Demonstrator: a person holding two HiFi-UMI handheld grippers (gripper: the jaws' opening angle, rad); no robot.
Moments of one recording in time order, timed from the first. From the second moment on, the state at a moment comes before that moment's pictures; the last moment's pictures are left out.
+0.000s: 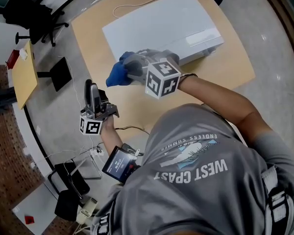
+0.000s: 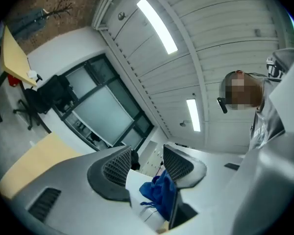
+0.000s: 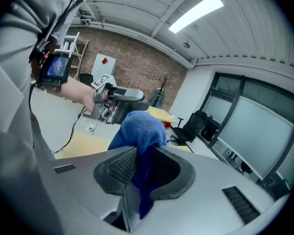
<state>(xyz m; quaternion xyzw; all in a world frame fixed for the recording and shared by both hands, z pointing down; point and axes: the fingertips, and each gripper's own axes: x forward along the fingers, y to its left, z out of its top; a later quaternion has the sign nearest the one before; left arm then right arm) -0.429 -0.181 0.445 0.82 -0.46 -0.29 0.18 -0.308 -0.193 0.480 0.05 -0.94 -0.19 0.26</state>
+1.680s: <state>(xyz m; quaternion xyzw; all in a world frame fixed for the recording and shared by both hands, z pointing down) -0.281 -0.140 0.462 0.80 -0.53 -0.22 0.19 0.028 -0.287 0.500 0.23 -0.91 -0.03 0.34</state>
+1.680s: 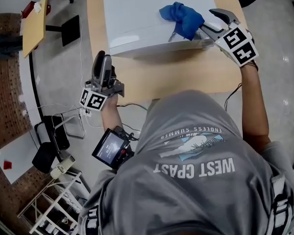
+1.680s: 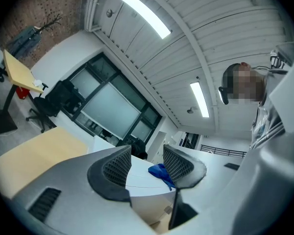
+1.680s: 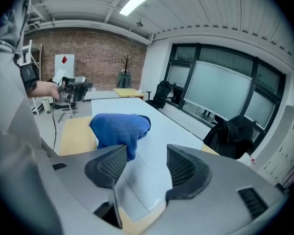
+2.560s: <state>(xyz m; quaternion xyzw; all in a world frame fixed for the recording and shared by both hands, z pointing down) -0.257 -0.128 0.444 0.79 -0.55 -0.22 0.18 -0.066 -0.258 0.519 0.09 -0.95 -0.05 0.30</state>
